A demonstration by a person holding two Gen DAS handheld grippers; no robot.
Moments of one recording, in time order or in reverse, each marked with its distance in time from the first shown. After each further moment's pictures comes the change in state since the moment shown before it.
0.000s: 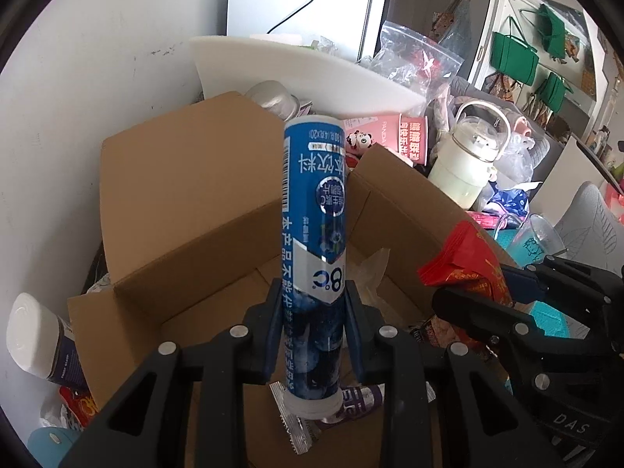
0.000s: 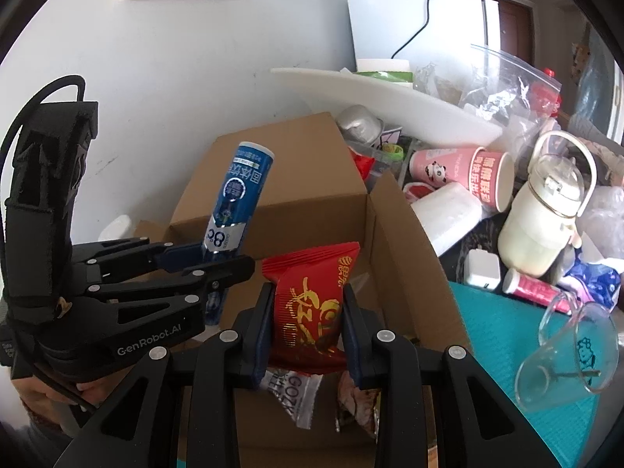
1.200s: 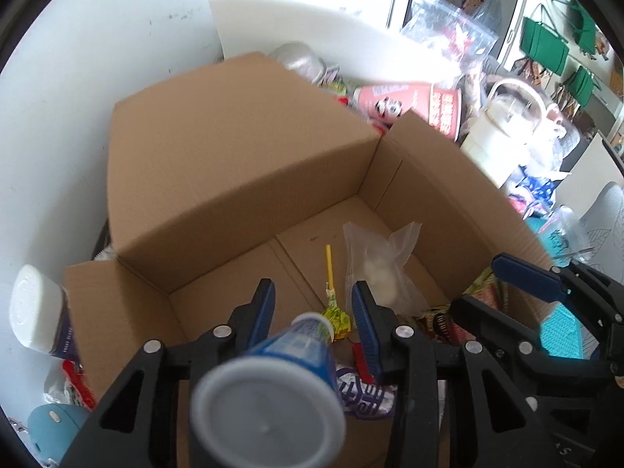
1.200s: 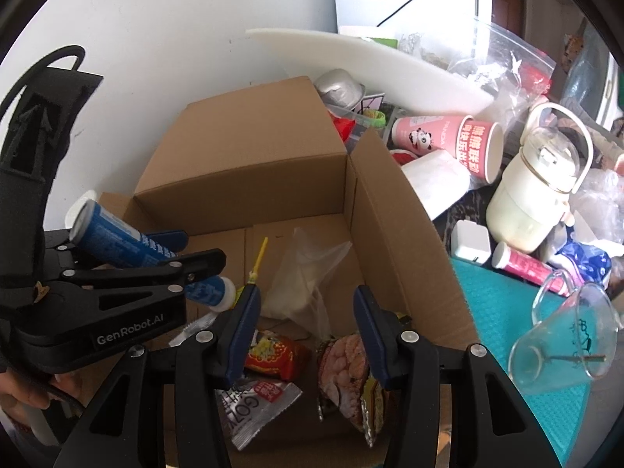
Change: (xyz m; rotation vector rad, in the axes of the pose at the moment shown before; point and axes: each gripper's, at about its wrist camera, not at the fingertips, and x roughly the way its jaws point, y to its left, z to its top) left arm 0.009 0.006 0.000 -0.052 0.106 0.073; right arm 0.021 -0.004 -0.008 0.010 0.093 -0.095
